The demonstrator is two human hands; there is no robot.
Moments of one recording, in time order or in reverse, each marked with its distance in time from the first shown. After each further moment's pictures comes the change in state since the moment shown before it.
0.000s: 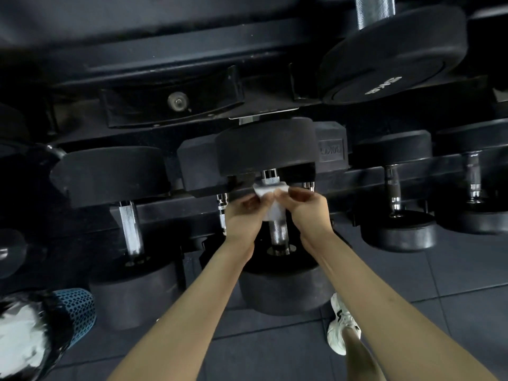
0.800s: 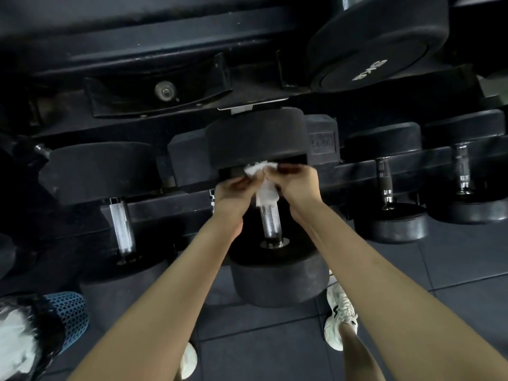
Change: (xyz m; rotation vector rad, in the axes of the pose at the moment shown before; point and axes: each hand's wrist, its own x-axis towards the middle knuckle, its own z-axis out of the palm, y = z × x) left_hand 0.019 0.018 0.003 0.097 -0.005 -0.059; right_hand 0.009 -0.024 0.006 -0.032 -0.023 -0.082
